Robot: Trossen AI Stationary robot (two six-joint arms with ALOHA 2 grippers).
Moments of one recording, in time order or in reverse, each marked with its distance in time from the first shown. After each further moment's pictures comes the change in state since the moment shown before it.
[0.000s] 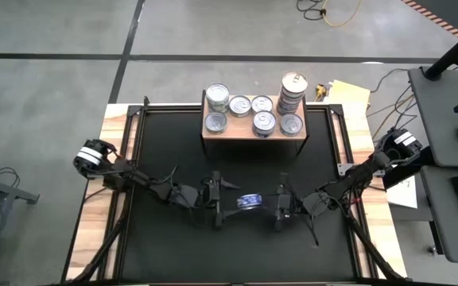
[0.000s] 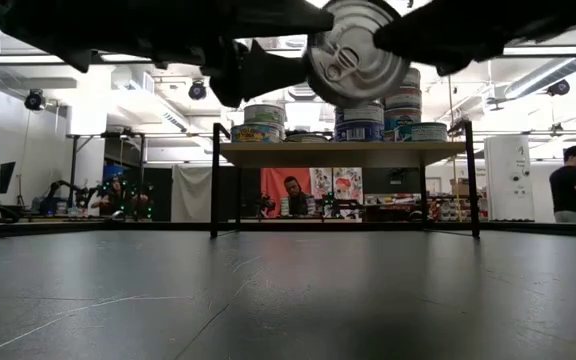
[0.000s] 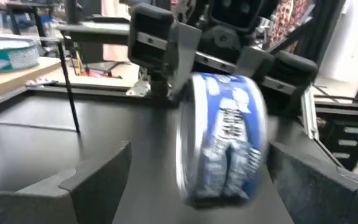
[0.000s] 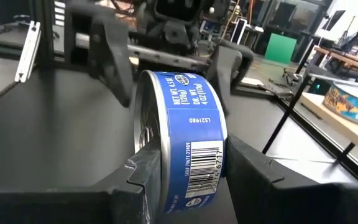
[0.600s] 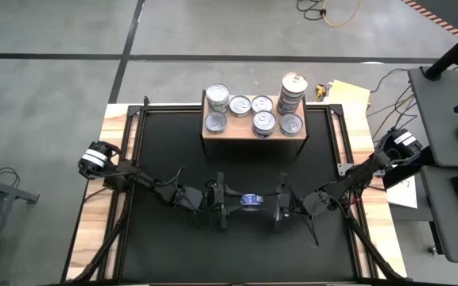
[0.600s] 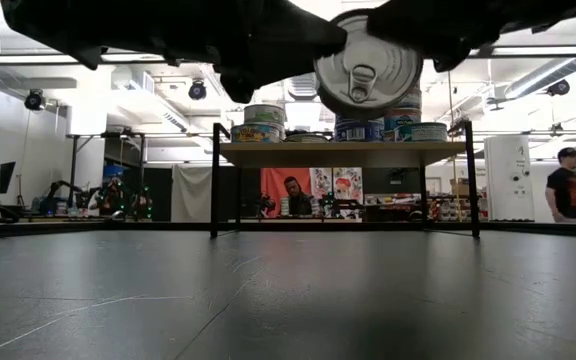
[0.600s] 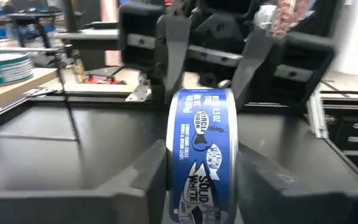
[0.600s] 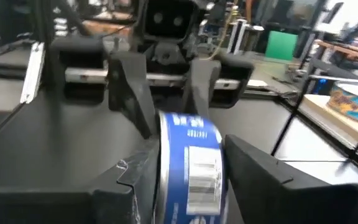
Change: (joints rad) left arm 0.003 0.055 0.067 0.002 -0.012 0.063; right arm 0.000 0.002 0.033 -0.007 -0.015 0.050
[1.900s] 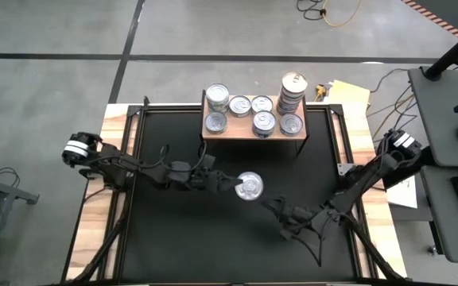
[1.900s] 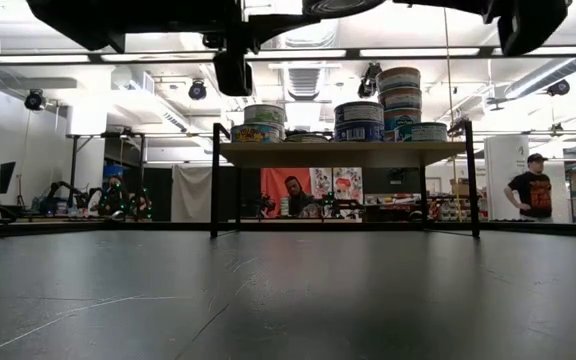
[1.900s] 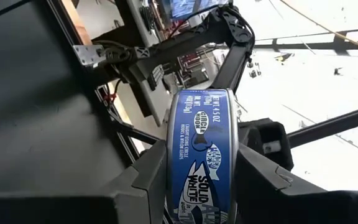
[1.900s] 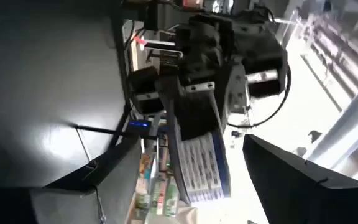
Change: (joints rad) left arm 0.160 -0.214 -0.060 0.008 0.223 -1.146; right arm 0.172 0.016 0.201 -0.181 0.413 -1.442
